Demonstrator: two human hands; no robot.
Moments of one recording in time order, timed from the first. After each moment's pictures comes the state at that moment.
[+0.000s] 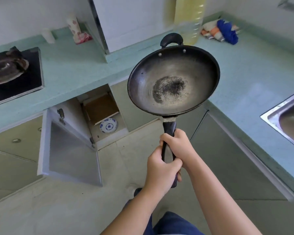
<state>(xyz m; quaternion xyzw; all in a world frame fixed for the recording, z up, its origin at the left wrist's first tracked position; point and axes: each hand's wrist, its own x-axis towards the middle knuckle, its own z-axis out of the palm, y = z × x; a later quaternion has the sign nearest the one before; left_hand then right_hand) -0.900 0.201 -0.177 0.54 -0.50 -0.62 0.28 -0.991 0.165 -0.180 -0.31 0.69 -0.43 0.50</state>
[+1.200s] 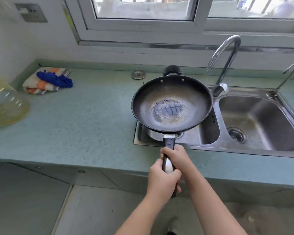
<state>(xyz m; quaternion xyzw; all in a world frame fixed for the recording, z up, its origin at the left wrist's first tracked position) -1.191 0.221 -0.162 0.23 -0.67 -0.70 -0.08 -1.272 0.281 -0.176 0.05 0.74 -0.62 0.25</state>
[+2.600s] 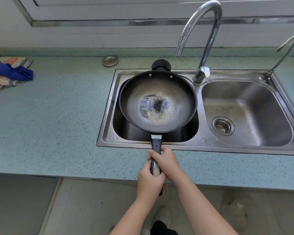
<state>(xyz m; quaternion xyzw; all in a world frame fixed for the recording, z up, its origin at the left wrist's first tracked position) -1.252 0.307 -0.250 0.29 -0.73 -0.61 -0.04 -1.327 0.361 -0.269 0.11 0.72 -0.62 0.27</state>
